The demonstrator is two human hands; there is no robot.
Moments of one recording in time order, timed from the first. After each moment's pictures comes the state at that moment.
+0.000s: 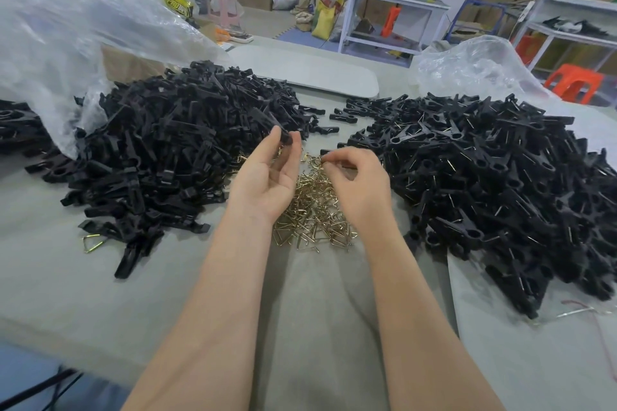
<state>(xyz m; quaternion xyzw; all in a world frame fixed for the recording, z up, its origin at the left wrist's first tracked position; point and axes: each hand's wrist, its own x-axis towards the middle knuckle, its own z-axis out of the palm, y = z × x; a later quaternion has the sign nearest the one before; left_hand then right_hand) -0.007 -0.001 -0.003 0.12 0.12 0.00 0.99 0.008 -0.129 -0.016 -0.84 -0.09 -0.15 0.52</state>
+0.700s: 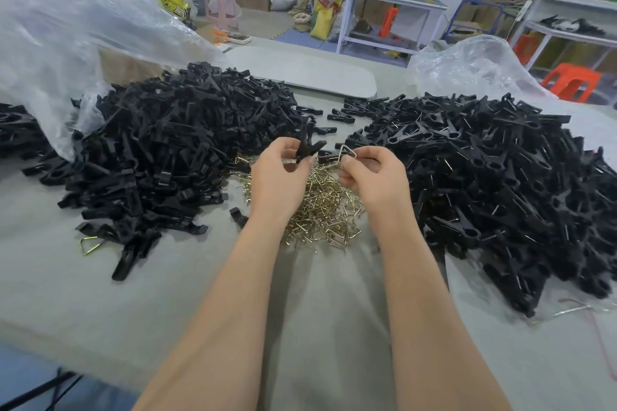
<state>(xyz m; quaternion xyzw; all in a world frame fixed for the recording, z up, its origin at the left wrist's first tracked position) 0.001 -0.018 -0.022 0.79 0.10 0.21 0.57 0.009 -0.148 -0.007 -0.71 0.00 -0.08 0.70</state>
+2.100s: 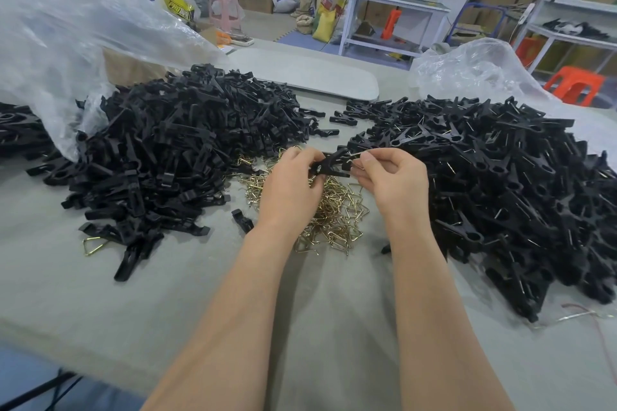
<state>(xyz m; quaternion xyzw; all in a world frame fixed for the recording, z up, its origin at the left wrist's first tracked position) -0.003 -0.024 -0.026 0.90 0.00 0.21 0.39 0.010 -0.158 -0.005 -0.73 0.00 -0.14 0.66</state>
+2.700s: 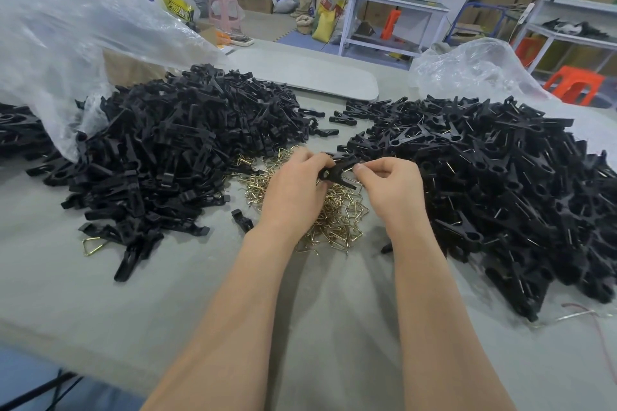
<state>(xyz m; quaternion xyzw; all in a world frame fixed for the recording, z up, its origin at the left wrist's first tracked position) -0.004 -0.026 -0.026 0.92 -0.05 0.21 0.33 0.011 -0.162 -0.007 -0.85 0.00 -0.14 0.51</state>
